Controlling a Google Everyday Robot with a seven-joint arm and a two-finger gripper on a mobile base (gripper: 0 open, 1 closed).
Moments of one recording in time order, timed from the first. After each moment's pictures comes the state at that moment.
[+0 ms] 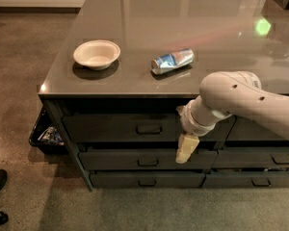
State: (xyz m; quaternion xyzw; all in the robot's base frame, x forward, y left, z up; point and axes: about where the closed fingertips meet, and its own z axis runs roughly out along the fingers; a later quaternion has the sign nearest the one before) arm 0.534 -0.126 0.684 -0.66 0.72 0.03 0.19
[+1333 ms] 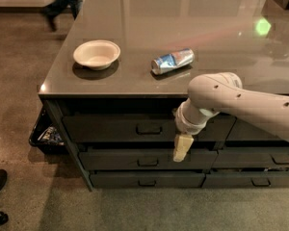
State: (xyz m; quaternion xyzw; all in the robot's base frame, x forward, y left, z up) arm 0.560 -0.122 0.645 -0.68 0.72 0.02 0.16
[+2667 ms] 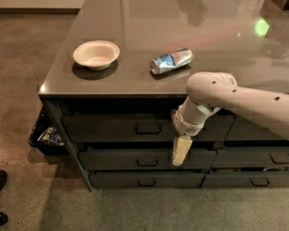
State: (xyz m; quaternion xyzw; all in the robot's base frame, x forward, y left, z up) arm 0.554 -0.117 0.624 -0.69 0.71 0.08 0.12
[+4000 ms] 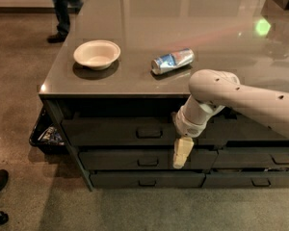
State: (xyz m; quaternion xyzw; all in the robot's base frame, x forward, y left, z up) arm 0.530 -0.116 0.632 -0.67 0.72 0.12 0.10
